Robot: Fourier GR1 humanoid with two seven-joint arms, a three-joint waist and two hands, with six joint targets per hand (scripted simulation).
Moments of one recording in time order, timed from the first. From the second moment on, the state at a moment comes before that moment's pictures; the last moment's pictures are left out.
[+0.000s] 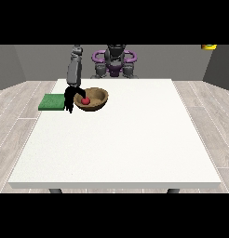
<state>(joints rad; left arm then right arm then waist) -0.76 0.60 0.45 -1.32 0.31 -0.35 0.24 -0.50 -0.20 -0.39 -0.60 -0.26 0.04 -0.50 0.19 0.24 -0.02</state>
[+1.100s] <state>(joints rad) -0.67 0.67 0.53 -1.17 0.35 -0.42 0.18 -0.46 -0.47 -0.27 -0.71 -0.14 -0.14 -0.07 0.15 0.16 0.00</state>
